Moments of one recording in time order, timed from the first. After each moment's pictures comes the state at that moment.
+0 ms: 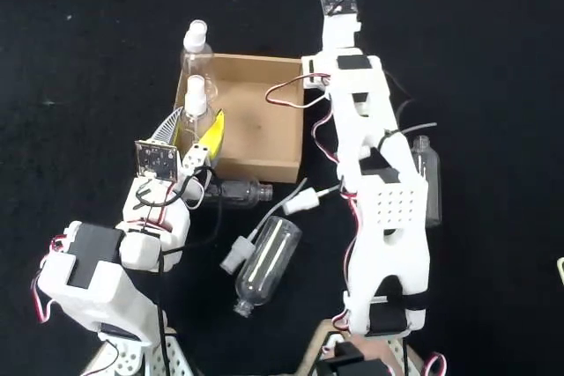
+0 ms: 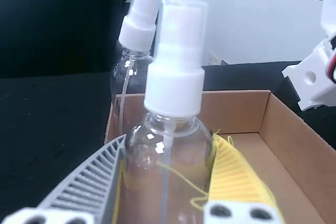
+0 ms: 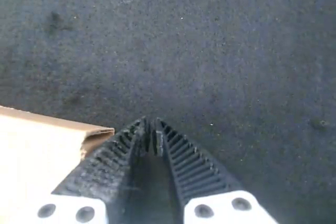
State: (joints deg) left arm 4.6 5.4 77.2 -73.0 0.0; right arm -4.6 46.9 -28.2 44.8 0.9
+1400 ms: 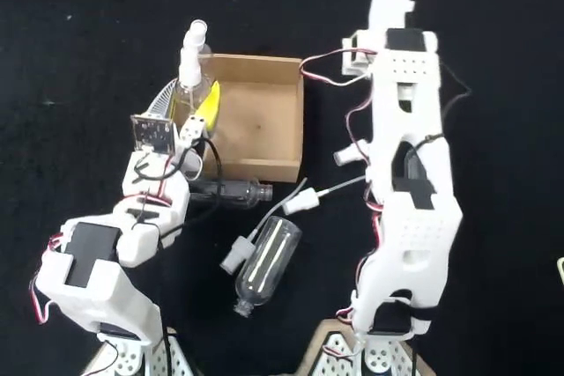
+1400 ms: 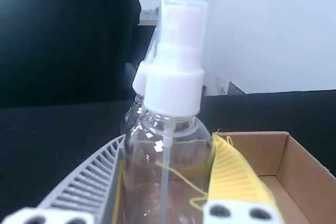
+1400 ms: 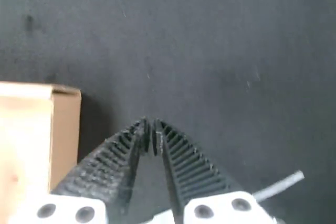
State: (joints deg) left arm 2.7 5.4 65.8 -65.5 0.0; right arm 3.0 31.5 -30.2 68.3 1.0
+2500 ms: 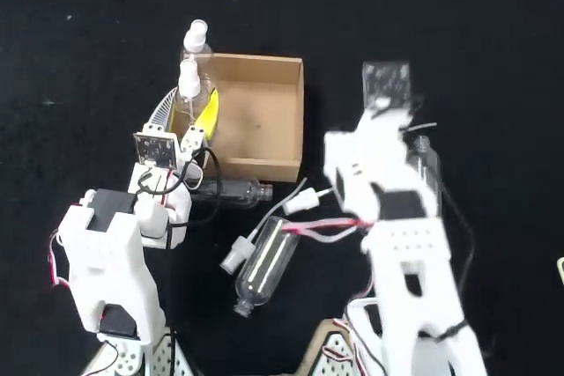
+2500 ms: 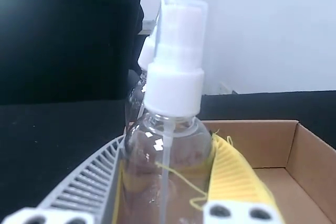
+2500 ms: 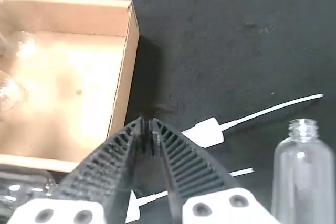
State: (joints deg) left arm 2.2 22.5 63.1 -83.1 0.0; right arm -4.9 -46.7 63.3 32.9 -2.2
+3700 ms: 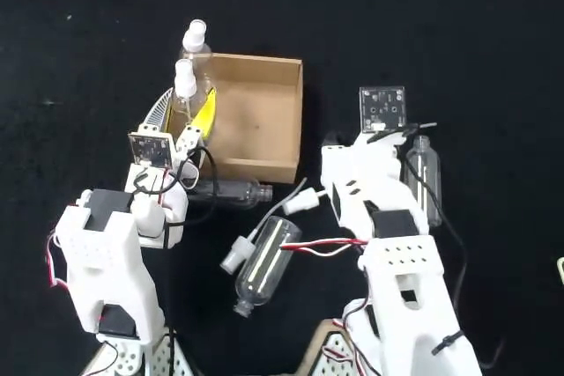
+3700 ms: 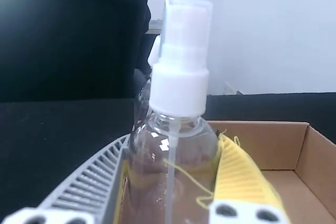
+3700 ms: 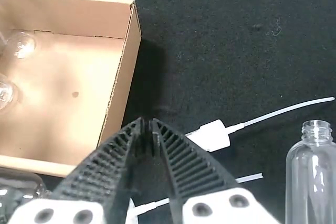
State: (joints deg) left arm 0.8 22.5 63.3 -83.1 0.1; right arm -5.1 -49.3 70.8 24.4 -2.2
